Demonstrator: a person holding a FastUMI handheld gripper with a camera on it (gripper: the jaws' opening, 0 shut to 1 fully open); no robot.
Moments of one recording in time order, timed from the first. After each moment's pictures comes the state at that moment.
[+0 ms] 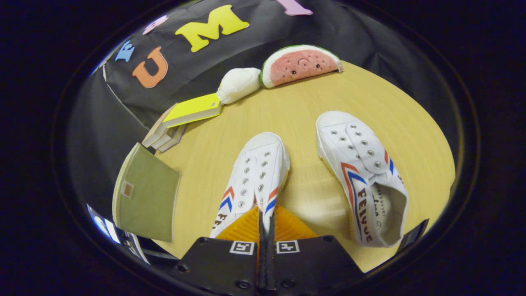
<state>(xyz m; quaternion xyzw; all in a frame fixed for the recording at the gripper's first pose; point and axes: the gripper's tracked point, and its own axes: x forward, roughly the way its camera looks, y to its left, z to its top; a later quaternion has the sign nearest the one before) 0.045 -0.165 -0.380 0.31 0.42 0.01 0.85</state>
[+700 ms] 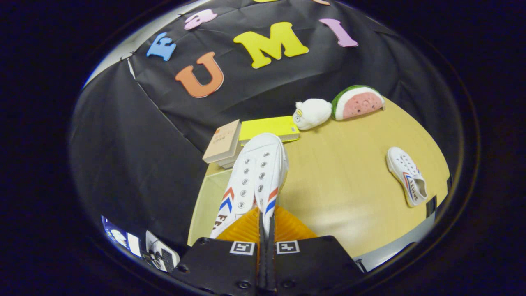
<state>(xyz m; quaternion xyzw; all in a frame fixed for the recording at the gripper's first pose) 0.053 0.070 -0.149 0.29 0.36 0.04 0.89</state>
